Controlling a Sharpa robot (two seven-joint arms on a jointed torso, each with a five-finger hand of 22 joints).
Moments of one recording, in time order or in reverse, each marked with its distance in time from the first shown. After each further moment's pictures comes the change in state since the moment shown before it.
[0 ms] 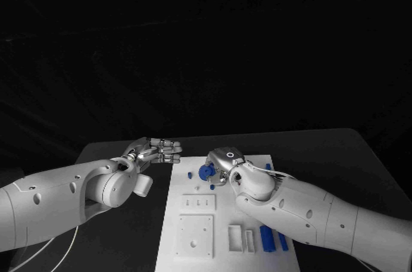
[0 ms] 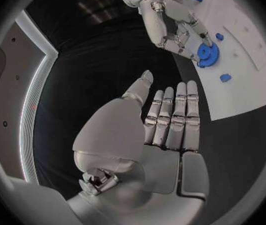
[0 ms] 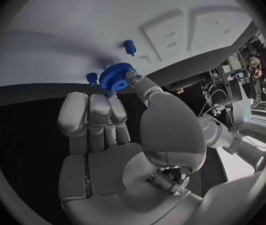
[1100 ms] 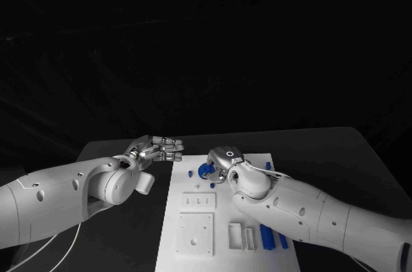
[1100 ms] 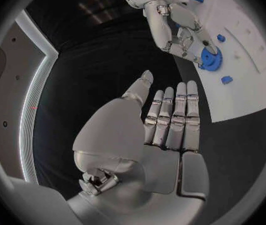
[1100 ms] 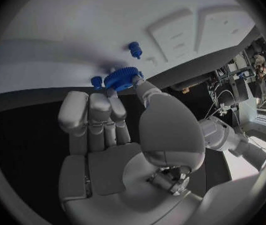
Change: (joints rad) left arm 0.000 0.007 0.000 -0.005 0.000 0.002 -0.001; left_hand 0.000 0.000 0.000 0.000 0.000 0.000 0.000 0.000 0.000 0.000 0.000 0.000 0.000 0.000 0.000 0.000 0.000 0.000 0.000 0.000 0.000 -0.001; right arm -0.001 0.040 -0.011 -0.057 0.014 -0.013 -0.037; right_hand 0.012 -0.025 -0.101 0.151 -0.286 -0.013 0.004 0.005 0.002 -0.004 0.004 -0.023 -0.018 -0.001 0.001 -0.023 -0.017 0.000 0.000 0.000 -0.038 0.000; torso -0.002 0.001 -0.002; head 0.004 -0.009
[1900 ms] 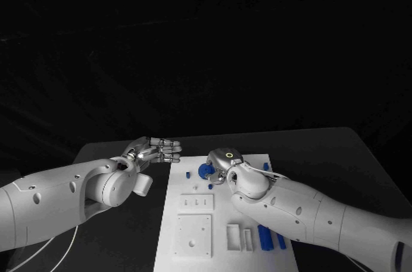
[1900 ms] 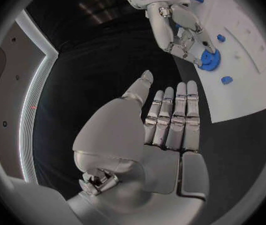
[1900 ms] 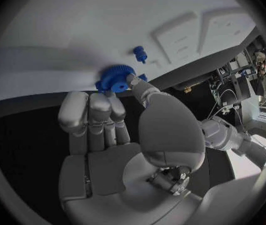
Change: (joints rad) left arm 0.000 0.002 0.000 -0.003 0.000 0.002 -0.002; left_hand 0.000 0.000 0.000 0.000 0.000 -0.009 0.002 0.000 0.000 0.000 0.000 0.000 0.000 0.000 0.000 0.000 0.000 0.000 0.000 0.000 0.000 0.000; right arm -0.001 0.008 -0.003 -0.031 0.028 -0.007 0.002; right_hand 0.012 0.022 0.125 -0.089 0.040 -0.055 0.012 -0.006 -0.001 -0.007 0.007 -0.004 -0.005 0.000 0.000 -0.005 0.005 0.000 0.000 0.000 -0.008 0.001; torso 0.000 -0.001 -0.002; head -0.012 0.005
